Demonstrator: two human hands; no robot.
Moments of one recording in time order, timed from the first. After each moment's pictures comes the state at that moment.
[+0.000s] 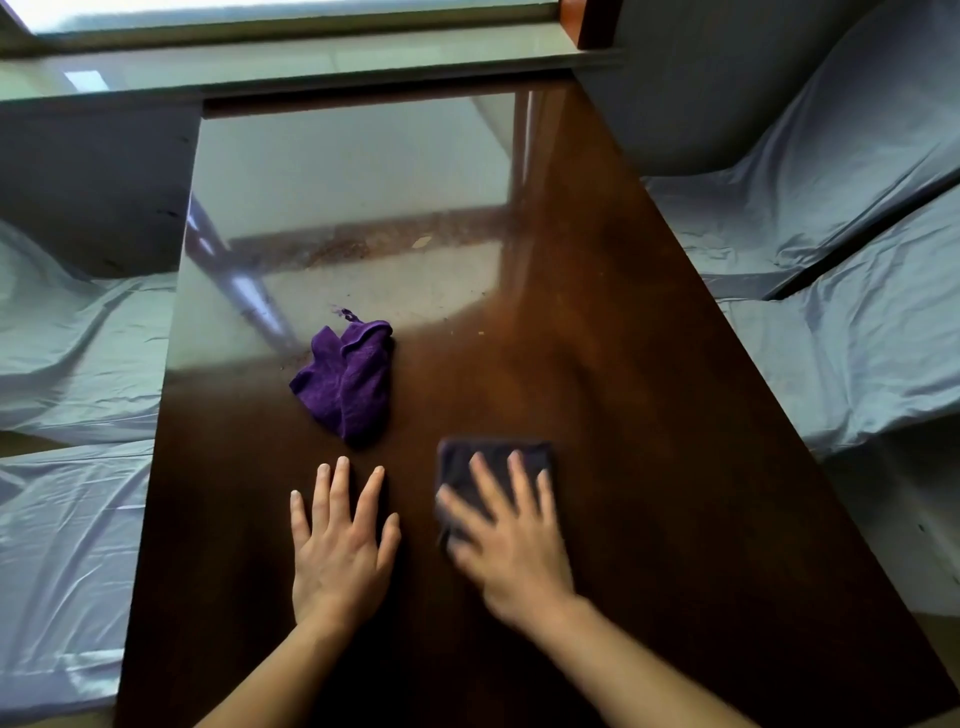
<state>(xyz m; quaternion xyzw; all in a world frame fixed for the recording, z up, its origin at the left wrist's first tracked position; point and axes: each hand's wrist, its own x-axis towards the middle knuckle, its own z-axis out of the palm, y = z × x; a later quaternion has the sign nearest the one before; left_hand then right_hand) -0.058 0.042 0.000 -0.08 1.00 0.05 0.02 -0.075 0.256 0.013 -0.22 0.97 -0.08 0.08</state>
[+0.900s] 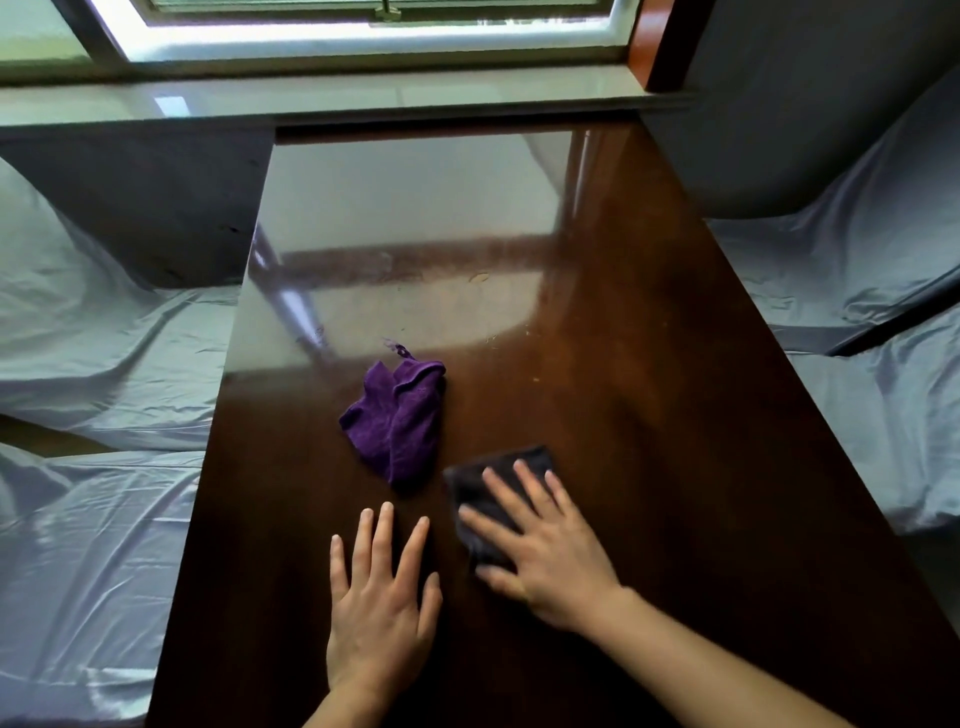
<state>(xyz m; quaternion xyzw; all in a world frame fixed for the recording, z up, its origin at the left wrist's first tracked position) -0.059 0.041 0.008 -0.08 0.99 0.08 0.04 -0.154 0.246 0.000 -0.37 0.93 -0.02 0.06</state>
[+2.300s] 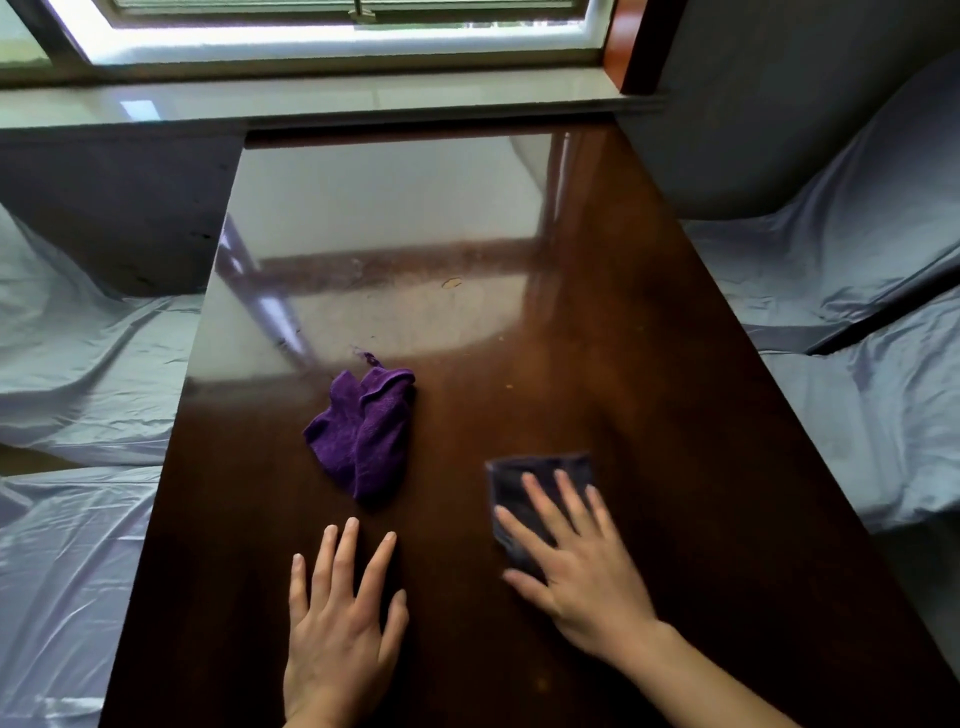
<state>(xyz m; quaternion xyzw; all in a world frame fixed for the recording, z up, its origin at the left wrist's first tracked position) -0.058 0.040 0.002 -0.08 0.99 0.09 0.04 -0.149 0.307 0.004 -0.28 0.96 -0.03 0.08</state>
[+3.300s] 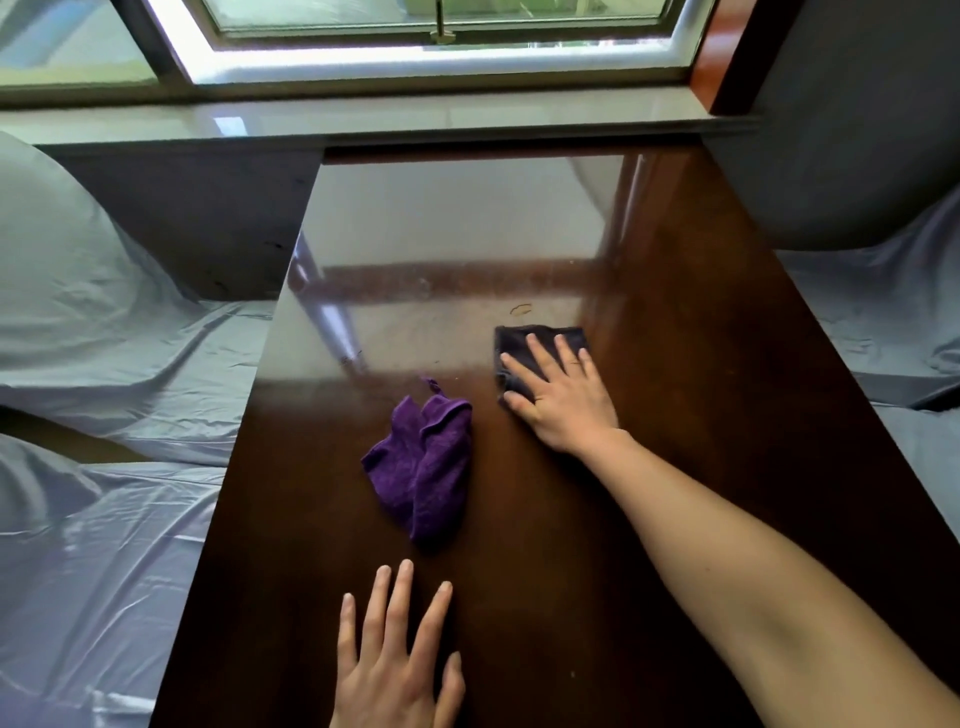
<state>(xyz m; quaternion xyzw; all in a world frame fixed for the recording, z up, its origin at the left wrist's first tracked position) -0.065 0.038 -0.009 -0.06 0.99 0.07 -0.07 -0.385 0.184 0.012 -0.24 0.97 -0.02 0.09</state>
